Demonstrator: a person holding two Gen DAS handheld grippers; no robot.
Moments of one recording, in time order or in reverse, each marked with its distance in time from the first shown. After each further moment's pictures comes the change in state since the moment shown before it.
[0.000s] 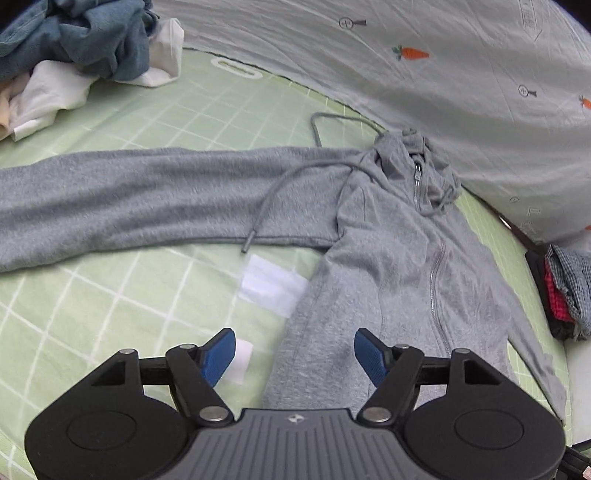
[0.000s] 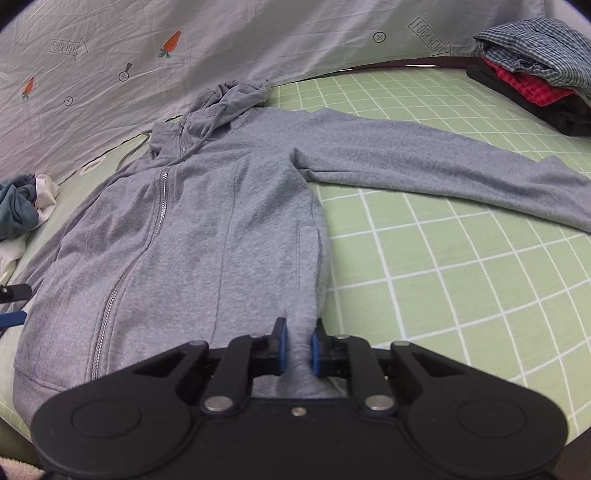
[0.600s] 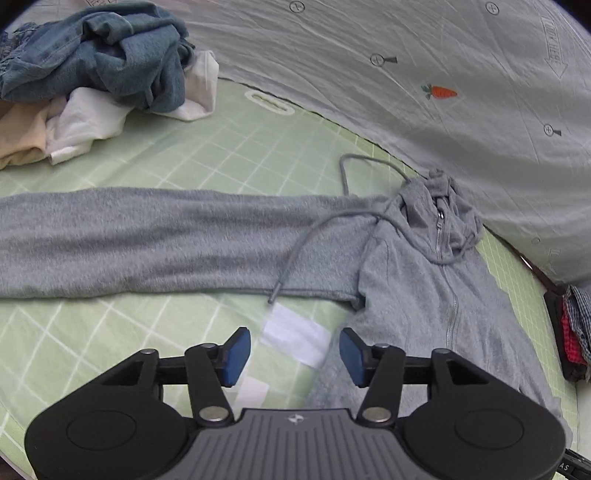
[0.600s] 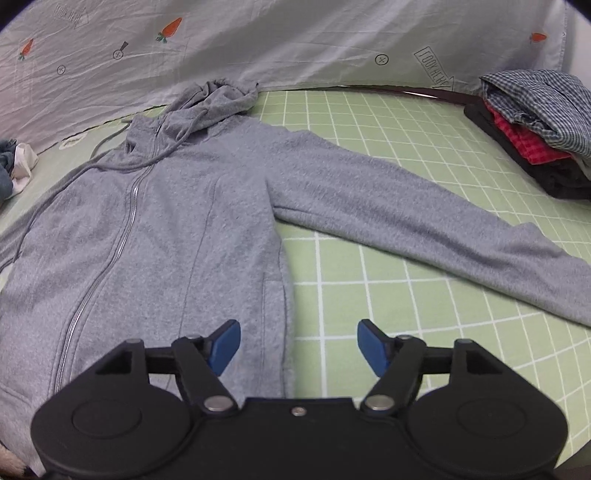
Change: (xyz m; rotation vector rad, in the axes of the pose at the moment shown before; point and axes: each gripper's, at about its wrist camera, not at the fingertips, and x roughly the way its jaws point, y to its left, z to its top) left arm -0.028 0.011 0.035 -0.097 -0.108 0.094; right arm 0.007 -0.016 0.053 -0.128 0.006 -0.110
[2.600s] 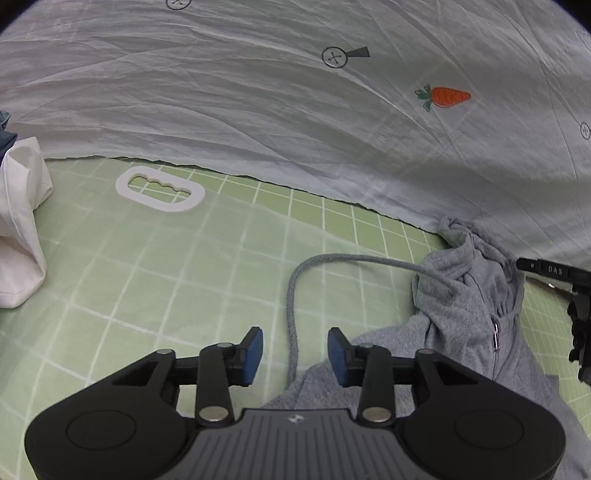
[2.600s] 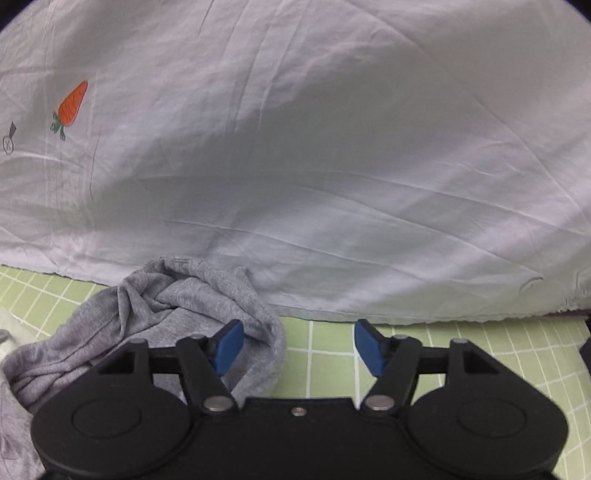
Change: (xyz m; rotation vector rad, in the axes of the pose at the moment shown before) left arm 0.189 -0.061 0.182 0.231 0.009 -0.066; right arm 0.236 0.059 0.318 -0.128 -0.212 -0.029
